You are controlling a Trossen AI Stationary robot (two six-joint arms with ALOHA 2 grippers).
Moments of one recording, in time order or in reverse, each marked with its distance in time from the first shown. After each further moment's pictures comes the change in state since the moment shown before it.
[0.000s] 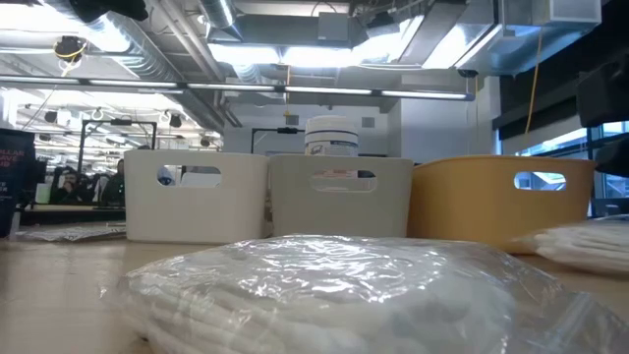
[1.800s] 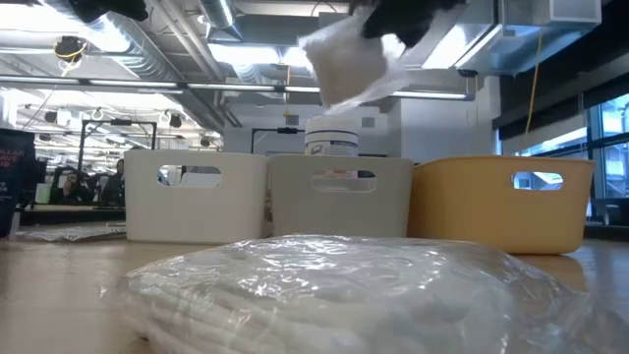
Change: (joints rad) left arm 0.001 0.000 0.000 0.000 0.000 0.000; right arm -0.503 -0.101 0.437 0.072 -0.023 -0.893
